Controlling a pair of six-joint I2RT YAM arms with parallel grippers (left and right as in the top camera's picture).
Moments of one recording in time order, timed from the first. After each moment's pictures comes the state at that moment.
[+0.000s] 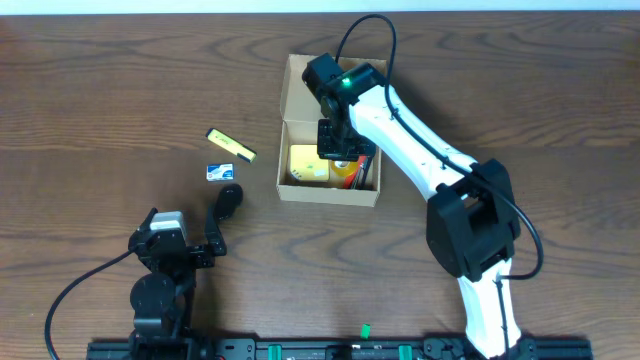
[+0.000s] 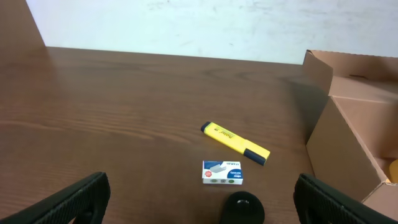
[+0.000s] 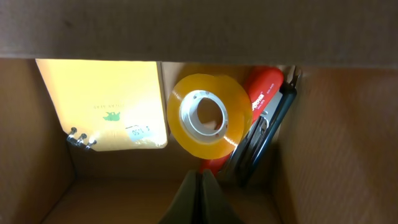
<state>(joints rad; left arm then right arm) -0.04 0.01 0.09 -0.28 -0.09 -0.07 0.58 2.20 1.91 -1.24 0.00 0.66</state>
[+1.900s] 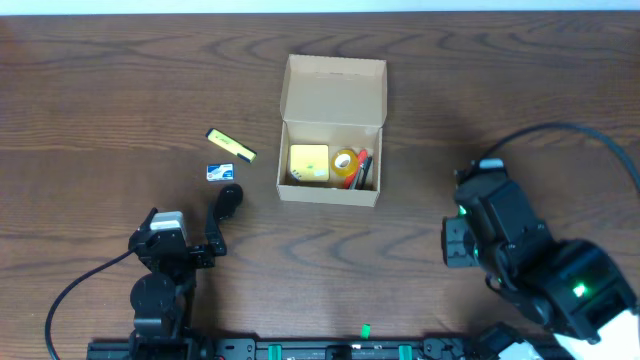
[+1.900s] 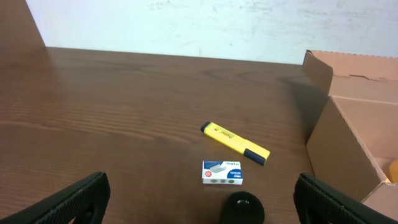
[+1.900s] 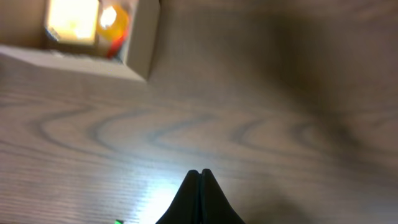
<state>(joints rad) -0.04 0.01 0.09 -0.28 -0.09 -0.07 0.56 0.94 1.13 -1.28 0.22 0.47</state>
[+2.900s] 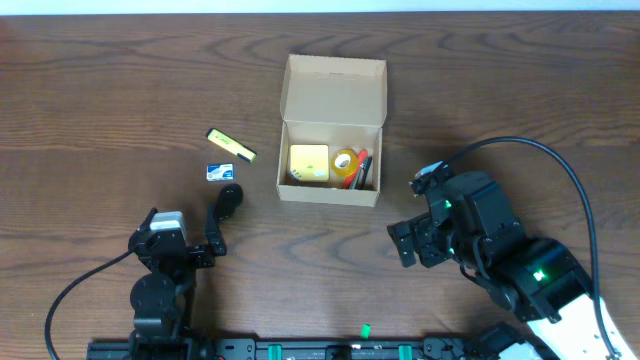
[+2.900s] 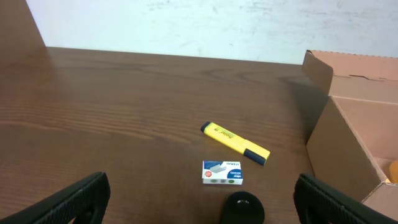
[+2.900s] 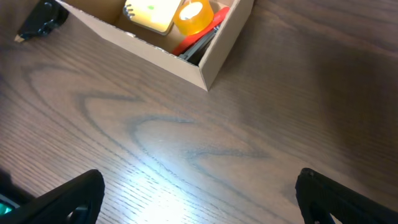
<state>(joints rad) -0.04 0.01 0.09 -0.28 -0.09 -0.07 0.53 0.93 0.92 -0.96 -0.04 0.17</state>
